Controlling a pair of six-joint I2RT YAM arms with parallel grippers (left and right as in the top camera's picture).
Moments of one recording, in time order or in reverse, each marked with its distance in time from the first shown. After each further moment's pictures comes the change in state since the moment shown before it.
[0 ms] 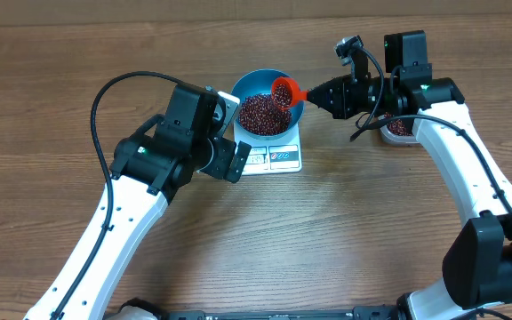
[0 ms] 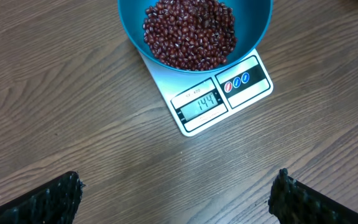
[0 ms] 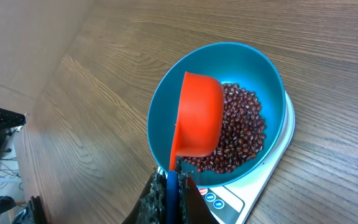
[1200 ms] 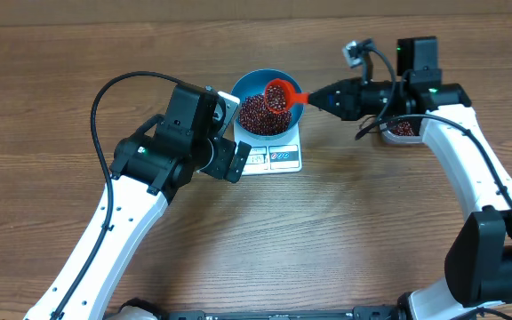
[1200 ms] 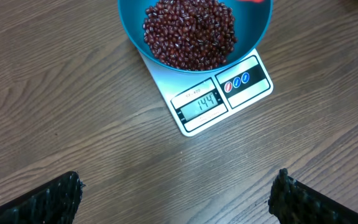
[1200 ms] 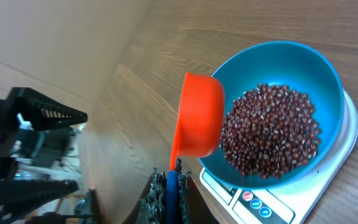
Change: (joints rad) left arm 0.000 0.000 0.000 0.000 0.000 0.000; right arm -0.040 0.004 -0.043 0.062 -0.224 0.055
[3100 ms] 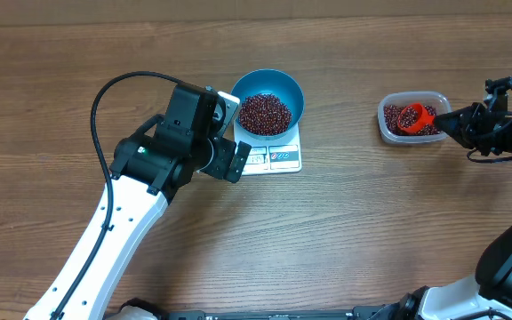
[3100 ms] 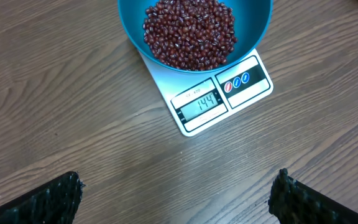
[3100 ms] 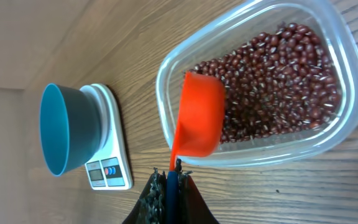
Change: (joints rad) left arm 0.000 0.000 0.000 0.000 0.000 0.000; right arm -0.611 0.004 -0.040 -0.341 0.232 -0.055
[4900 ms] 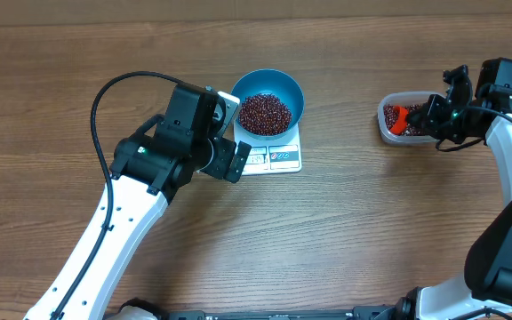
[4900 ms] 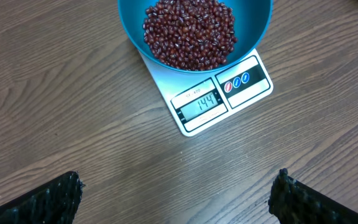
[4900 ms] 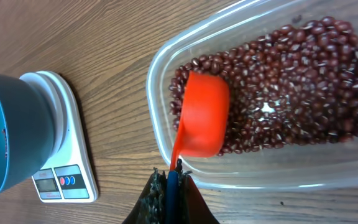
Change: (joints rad) left arm 0.000 0.000 0.000 0.000 0.000 0.000; right arm 0.215 0.000 0.000 0.068 0.285 0.114
